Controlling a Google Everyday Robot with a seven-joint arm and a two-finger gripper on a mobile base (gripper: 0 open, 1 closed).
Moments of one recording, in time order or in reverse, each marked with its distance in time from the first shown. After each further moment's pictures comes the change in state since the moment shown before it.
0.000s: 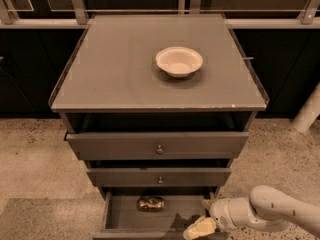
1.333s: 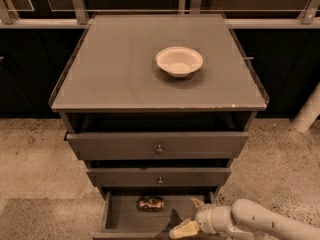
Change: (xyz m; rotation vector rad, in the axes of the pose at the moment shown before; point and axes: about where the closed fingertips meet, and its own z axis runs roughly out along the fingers) arm 0.012 -0.042 0.081 0.104 -0.112 -0.104
